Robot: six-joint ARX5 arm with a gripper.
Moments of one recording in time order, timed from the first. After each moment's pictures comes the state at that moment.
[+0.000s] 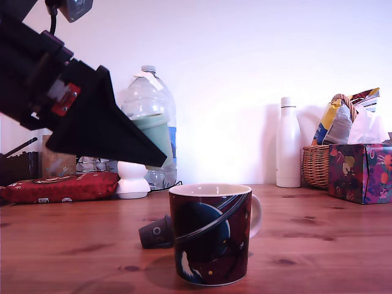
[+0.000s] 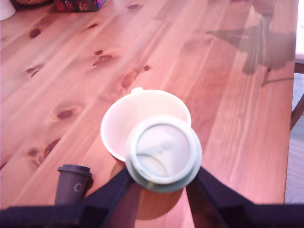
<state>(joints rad) -0.83 1.10 0.43 0.14 0.24 0.21</state>
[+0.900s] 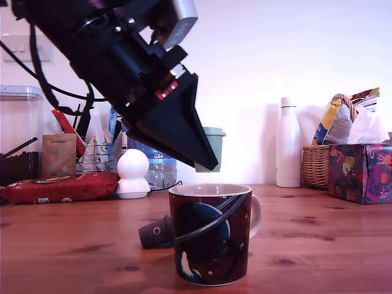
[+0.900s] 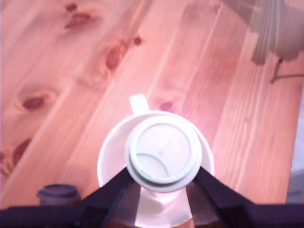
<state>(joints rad) -0.83 1.52 0.94 -0.32 0.28 0.21</state>
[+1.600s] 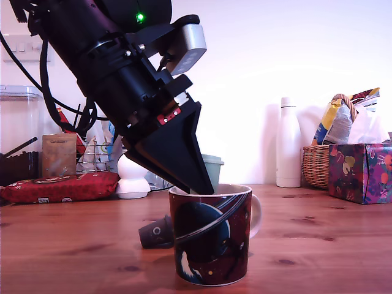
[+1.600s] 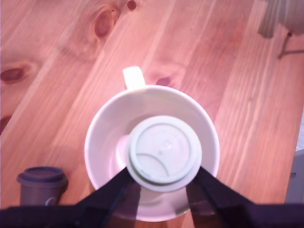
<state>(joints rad) -0.83 1.56 0.94 -0.35 0.28 0.21</state>
